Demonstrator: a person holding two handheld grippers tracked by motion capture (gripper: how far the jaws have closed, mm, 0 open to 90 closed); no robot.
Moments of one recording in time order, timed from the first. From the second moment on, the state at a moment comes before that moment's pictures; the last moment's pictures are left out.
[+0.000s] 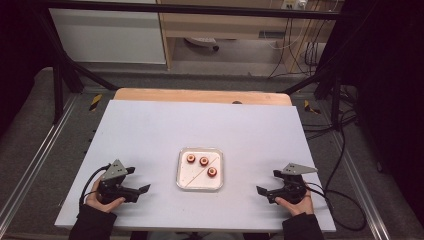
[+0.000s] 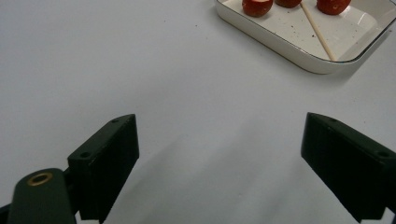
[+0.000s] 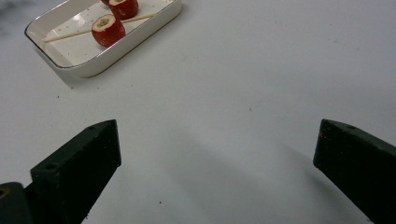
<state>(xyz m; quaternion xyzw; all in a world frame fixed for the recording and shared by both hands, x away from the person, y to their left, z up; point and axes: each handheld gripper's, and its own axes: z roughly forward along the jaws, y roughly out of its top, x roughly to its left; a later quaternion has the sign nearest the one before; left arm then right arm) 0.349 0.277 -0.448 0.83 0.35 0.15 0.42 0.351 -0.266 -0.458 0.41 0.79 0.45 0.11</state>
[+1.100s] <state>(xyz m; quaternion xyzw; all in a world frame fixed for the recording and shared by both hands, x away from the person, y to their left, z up) 0.348 0.253 -0.444 0.84 0.33 0.15 0.41 0.351 -0.264 -0.458 0.40 0.79 0.45 0.10</state>
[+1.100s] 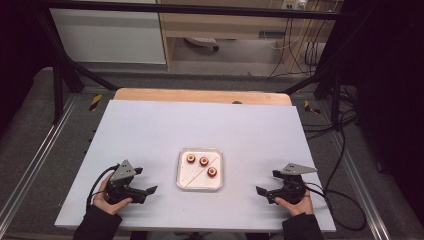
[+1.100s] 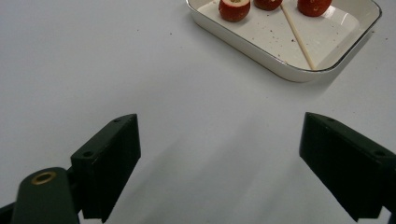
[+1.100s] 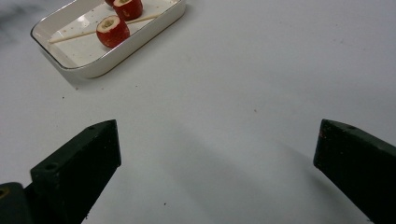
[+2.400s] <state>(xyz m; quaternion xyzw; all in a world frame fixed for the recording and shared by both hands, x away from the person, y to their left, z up) 0.357 0.168 -0.414 0.86 0.30 0.15 0.39 0.351 -0.264 -0.459 0.40 0.79 0.44 0.11</state>
